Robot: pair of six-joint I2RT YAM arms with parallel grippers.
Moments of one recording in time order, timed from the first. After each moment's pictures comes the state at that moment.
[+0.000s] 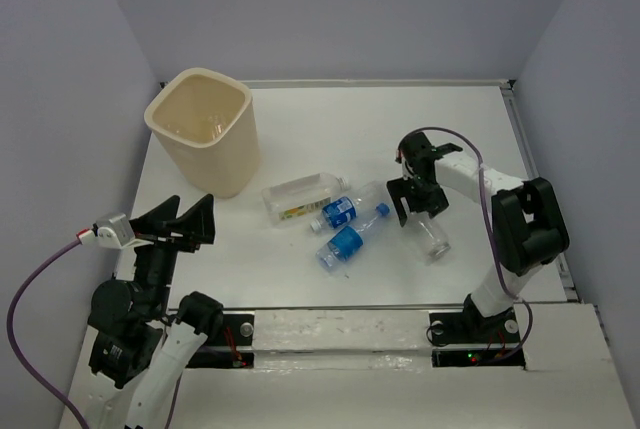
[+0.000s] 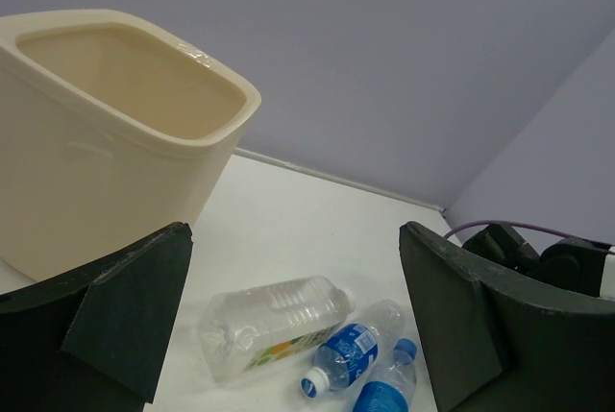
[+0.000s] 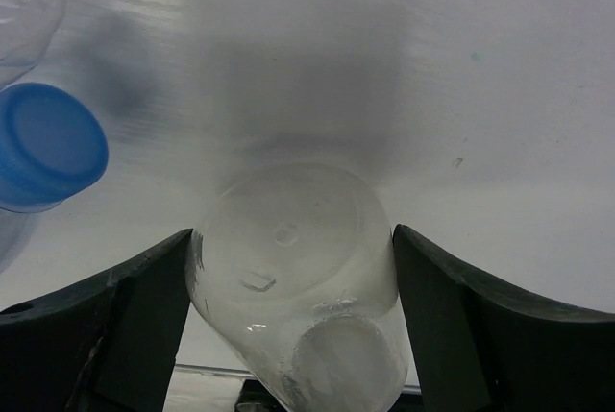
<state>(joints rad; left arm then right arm) -0.46 0.03 0.68 -0.38 -0.31 -0.43 0.39 1.71 1.14 -0.85 0.05 0.10</state>
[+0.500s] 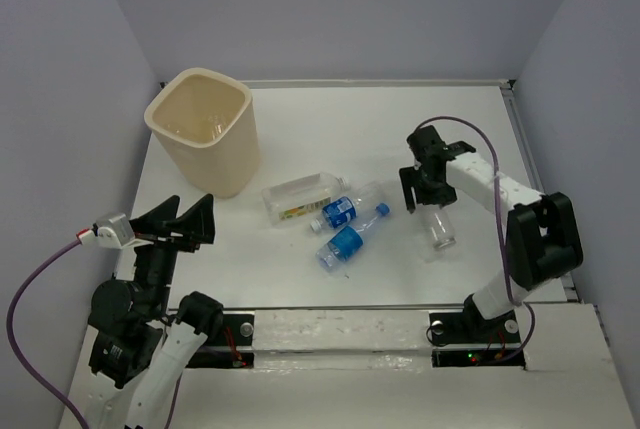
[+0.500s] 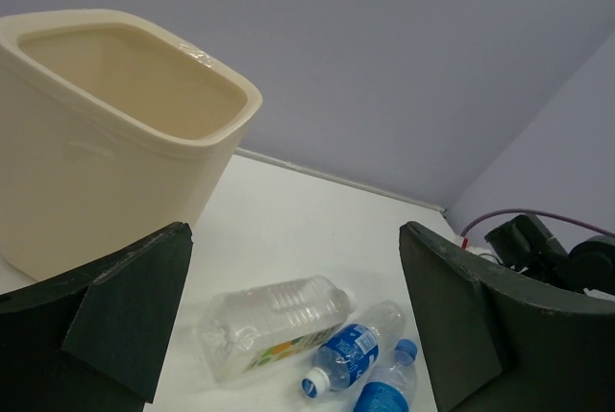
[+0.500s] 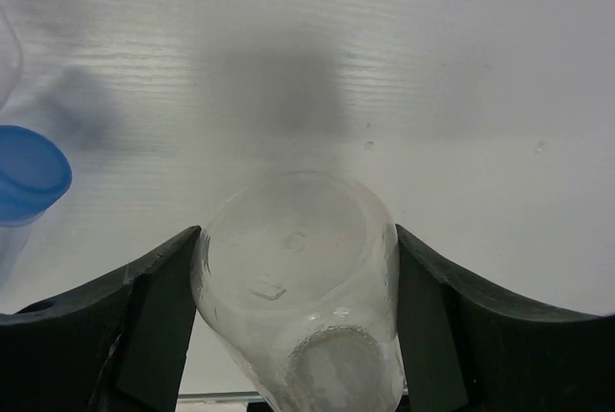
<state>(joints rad) -0.46 0.03 0.68 -0.38 -0.31 -0.43 0.35 1.65 1.12 -0.83 0.16 0.19</state>
